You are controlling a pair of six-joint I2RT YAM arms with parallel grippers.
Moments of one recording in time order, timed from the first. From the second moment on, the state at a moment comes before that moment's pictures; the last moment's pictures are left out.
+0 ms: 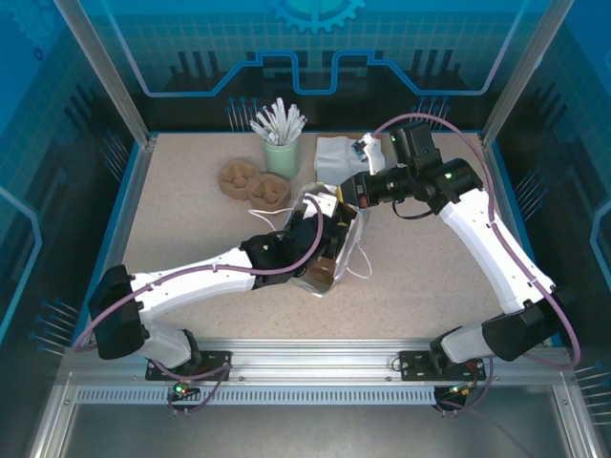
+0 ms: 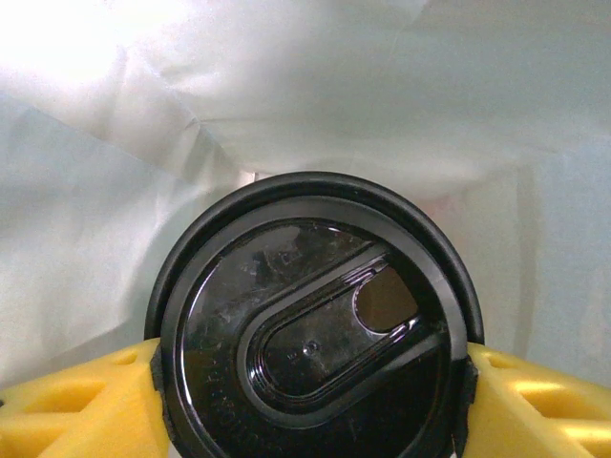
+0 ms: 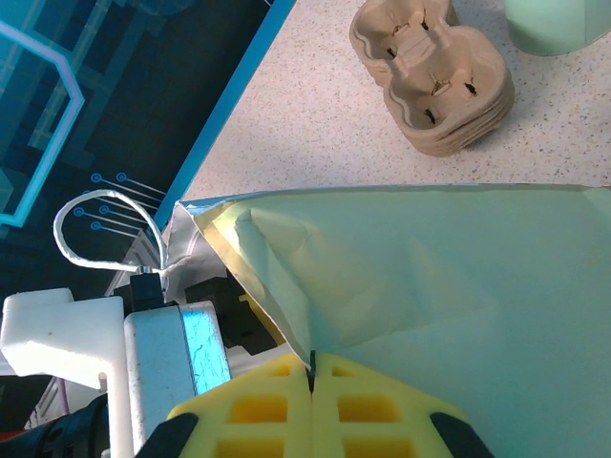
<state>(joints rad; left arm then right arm) -1.03 1.47 1.17 -0.33 -0.58 -0.45 0.44 1.42 1.60 -0.95 -0.60 0.28</state>
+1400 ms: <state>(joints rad) -1.00 1.50 1.13 -0.23 -0.54 -0.47 0.43 1.45 1.67 -0.96 -0.61 0.27</state>
